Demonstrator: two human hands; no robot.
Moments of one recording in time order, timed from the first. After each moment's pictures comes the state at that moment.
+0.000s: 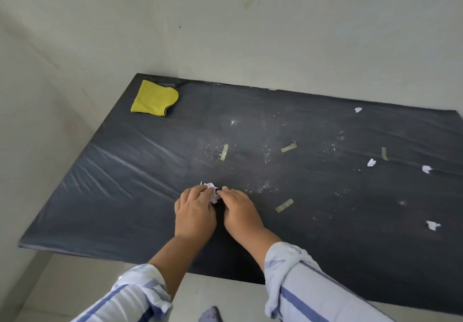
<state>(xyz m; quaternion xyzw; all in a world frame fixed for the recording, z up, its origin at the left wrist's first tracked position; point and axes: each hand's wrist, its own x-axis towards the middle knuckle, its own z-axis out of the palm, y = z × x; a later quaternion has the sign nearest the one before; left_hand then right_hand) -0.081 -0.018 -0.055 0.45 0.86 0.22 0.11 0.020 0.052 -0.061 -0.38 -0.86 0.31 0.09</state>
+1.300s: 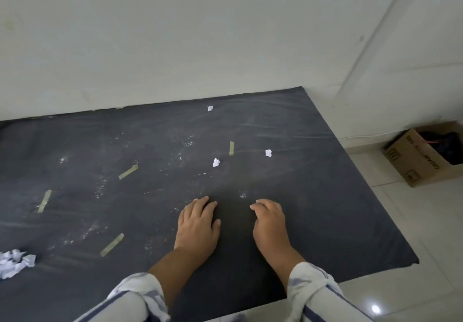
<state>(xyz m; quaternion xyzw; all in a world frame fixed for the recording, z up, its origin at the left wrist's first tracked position) 0.239 0.161 -0.072 0.65 0.74 0.11 0.16 0.414 0.201 -0.083 -0.62 -0.74 0.19 0.19</state>
